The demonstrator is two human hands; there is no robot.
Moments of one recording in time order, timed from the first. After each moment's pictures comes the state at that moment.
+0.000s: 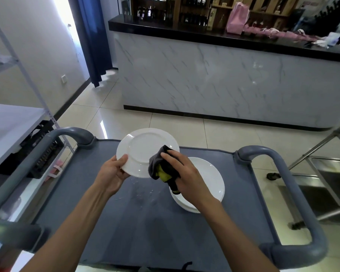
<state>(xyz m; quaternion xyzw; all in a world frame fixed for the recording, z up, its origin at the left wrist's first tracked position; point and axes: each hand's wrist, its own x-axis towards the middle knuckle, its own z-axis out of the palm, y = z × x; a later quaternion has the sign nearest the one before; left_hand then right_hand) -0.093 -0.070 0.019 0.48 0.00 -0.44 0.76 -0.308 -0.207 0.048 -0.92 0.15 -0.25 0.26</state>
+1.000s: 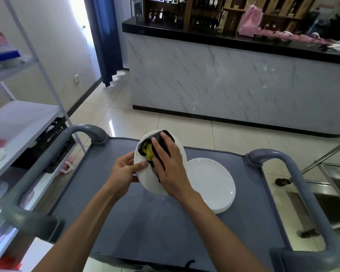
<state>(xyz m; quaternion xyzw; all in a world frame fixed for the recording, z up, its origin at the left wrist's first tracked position) -0.109 -0.043 0.035 0.57 -0.21 -0.38 0.69 -0.235 -0.161 0.052 -0.90 0.14 -0.30 0.28</state>
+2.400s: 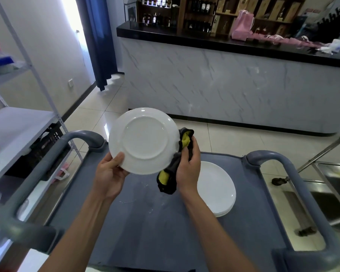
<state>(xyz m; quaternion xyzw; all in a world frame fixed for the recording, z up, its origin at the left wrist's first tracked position) -0.077 -0.032 0.043 0.39 -0.08 -0.37 0.84 -0.224 -0.176 0.051 -0.60 0.39 -0.46 0.53</state>
